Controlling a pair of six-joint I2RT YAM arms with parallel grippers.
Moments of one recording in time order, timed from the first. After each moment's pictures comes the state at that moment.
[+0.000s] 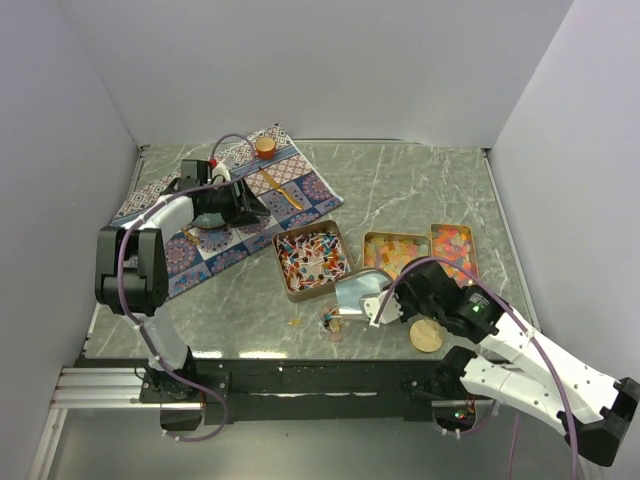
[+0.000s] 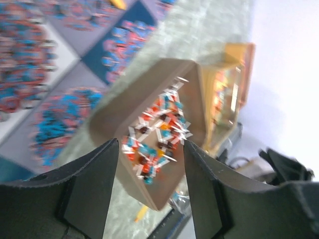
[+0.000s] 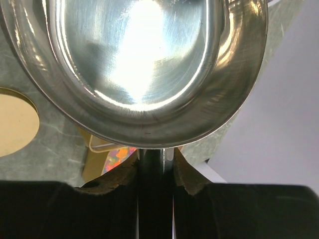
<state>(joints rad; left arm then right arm) -0.06 1.80 1.23 -0.28 0.78 -0.51 0.81 0.74 0.74 -0.88 0.20 -1.26</state>
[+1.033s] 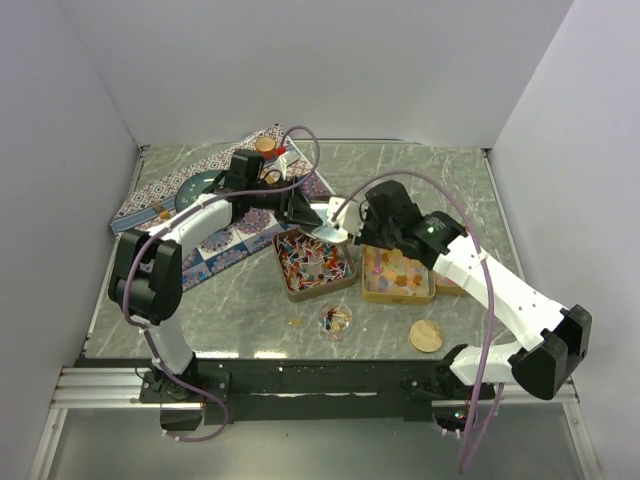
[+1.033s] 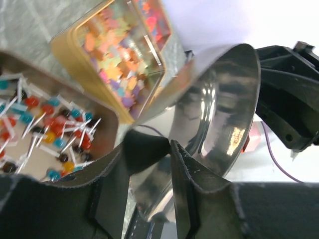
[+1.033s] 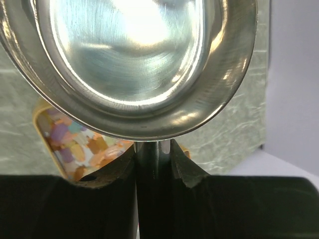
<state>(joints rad) -0.37 1.78 1.31 -0.14 1.05 -0.52 0.70 1.27 1.25 -0.76 0.15 -0.78</state>
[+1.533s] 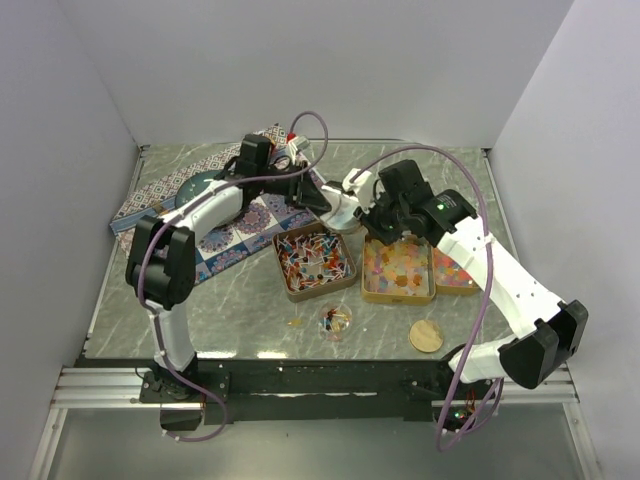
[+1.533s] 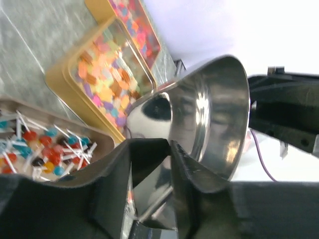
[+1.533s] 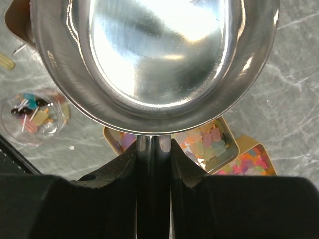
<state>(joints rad) -0.38 1.91 1.50 -0.12 1.10 -0.59 0.57 1.35 1.42 -0.93 -0.08 -0.40</state>
